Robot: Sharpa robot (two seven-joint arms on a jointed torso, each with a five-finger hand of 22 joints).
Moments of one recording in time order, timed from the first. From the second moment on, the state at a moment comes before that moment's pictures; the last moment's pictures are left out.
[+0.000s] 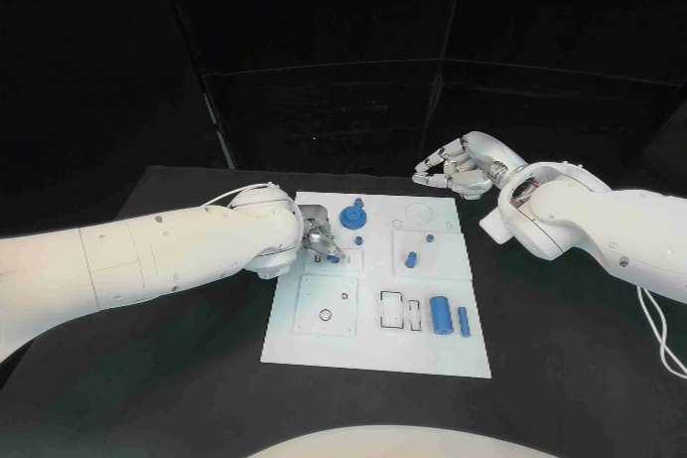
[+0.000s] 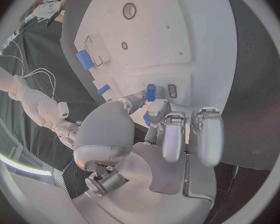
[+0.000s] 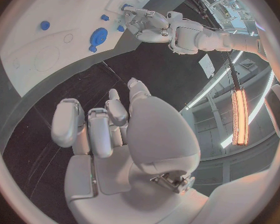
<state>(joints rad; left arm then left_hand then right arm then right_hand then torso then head) 1.27 -0.64 -0.14 1.41 -1.10 0.03 -0.60 1.06 -0.03 0.60 0.03 0.11 0.85 0.07 0.67 0.56 1.29 -0.01 1.18 1.08 1.47 -0.07 1.57 1.31 0.04 1.46 0.04 1.50 1.31 1.28 -0.79 -0.03 1.44 -0.91 -0.38 0.00 1.38 -0.02 -0.07 0.23 0.40 0.95 0.15 0.14 0.07 1.28 0.07 1.21 1.17 1.46 0.00 1.43 1.31 0.07 1.33 0.11 1.39 1.18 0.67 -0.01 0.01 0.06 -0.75</state>
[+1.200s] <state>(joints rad) 1.28 -0.61 -0.14 1.37 -1.08 0.08 -0.60 0.98 -0.02 0.67 0.03 0.11 0.88 0.05 0.70 0.59 1.32 -0.03 1.21 1.11 1.47 -0.08 1.57 1.31 0.04 1.47 0.03 1.50 1.31 1.28 -0.77 -0.03 1.43 -0.91 -0.37 0.00 1.39 -0.01 -0.07 0.23 0.44 0.95 0.15 0.14 0.07 1.28 0.07 1.21 1.17 1.46 0.00 1.43 1.31 0.07 1.33 0.11 1.39 1.18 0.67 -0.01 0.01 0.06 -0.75</state>
